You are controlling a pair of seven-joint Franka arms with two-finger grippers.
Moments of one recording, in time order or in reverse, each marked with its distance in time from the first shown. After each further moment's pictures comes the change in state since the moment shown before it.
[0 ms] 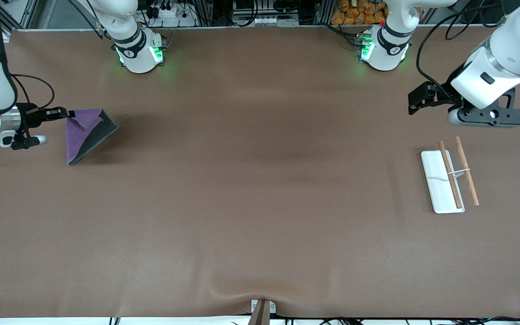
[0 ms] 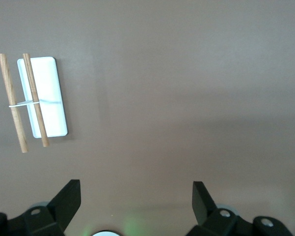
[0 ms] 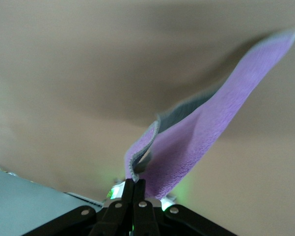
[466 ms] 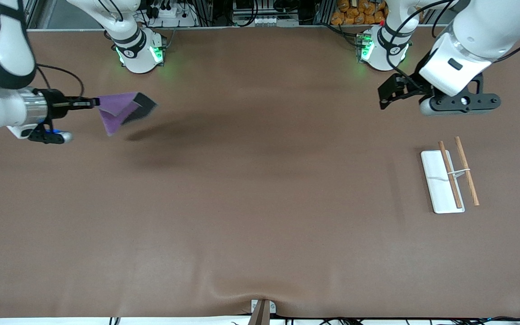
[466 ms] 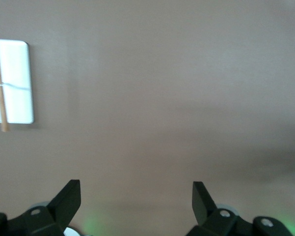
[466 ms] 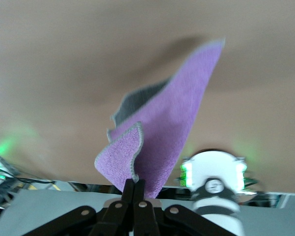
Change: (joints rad) left arm -0.095 0.018 -0.007 0.031 -0.056 0.025 -0.227; right arm 0.278 -0.049 0.006 0.184 0.184 -0.195 0.543
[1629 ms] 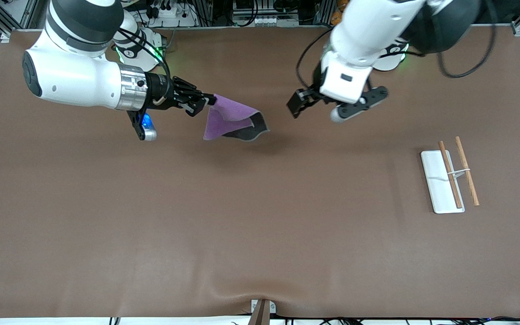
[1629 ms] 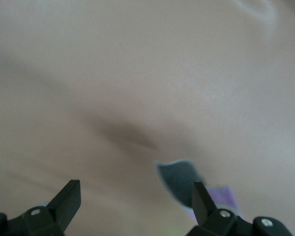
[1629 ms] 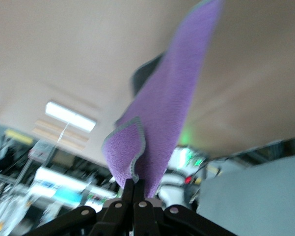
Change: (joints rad) left arm -0.292 0.145 -0.006 0.004 -0.049 0.267 -0.784; right arm 0.418 0.051 -0.001 0.128 0.638 0.462 0.927
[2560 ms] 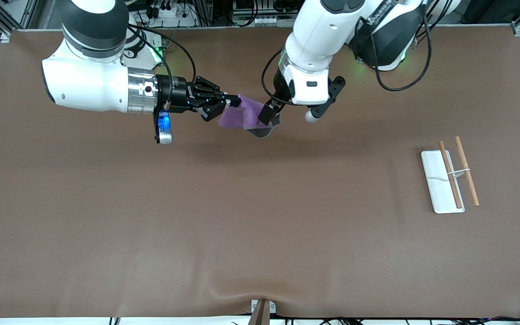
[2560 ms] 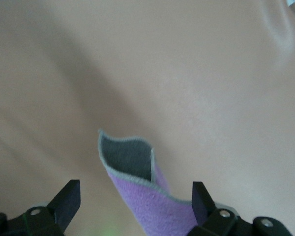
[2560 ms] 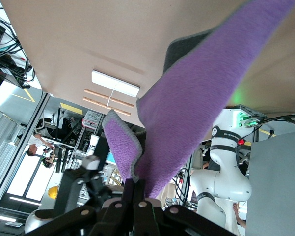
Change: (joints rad) left arm -0.085 0.063 0.025 0.026 0.000 0.093 -0.385; right arm 0.057 0.030 -0.009 0.000 0.210 0.149 0.006
